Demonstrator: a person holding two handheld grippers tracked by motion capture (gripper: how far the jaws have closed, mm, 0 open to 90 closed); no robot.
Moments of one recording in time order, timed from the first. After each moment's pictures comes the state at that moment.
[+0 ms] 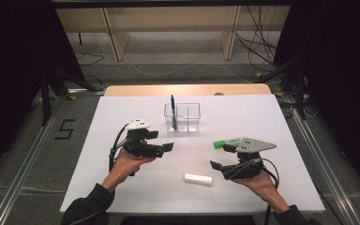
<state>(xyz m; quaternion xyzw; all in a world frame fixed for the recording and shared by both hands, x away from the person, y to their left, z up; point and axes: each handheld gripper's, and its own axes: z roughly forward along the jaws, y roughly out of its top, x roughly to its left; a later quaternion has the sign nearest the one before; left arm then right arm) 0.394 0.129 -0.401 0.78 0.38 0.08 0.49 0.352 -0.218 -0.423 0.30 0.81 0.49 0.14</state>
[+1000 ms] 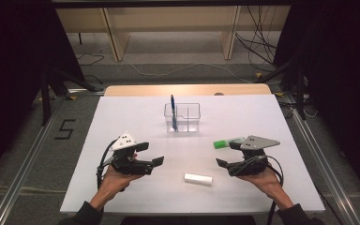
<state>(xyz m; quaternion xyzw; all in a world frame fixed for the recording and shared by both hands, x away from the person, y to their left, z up) 0.351 0.155 -0.415 0.77 0.36 0.11 0.52 0.363 -0.235 -0.427 0.31 0.82 0.46 0.15</state>
